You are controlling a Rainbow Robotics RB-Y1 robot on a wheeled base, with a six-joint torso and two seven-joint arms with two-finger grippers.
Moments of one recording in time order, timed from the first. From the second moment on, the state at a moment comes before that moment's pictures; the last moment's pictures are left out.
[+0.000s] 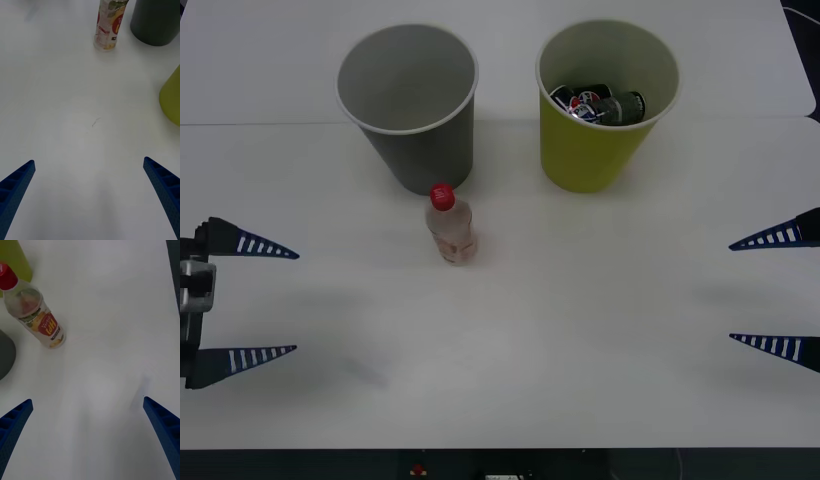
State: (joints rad) right arm 0.26 -1.13 -0.26 -2.01 1.31 -1.13 -0.09; left arm 0.28 1.15 0.24 -2.04 -1.30 -1.12 0.03
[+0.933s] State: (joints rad) right arm 0.26 -1.13 -0.26 -2.01 1.31 -1.13 -0.09; left arm 0.29 0.99 0.02 -2.04 -1.34 -0.85 0.35
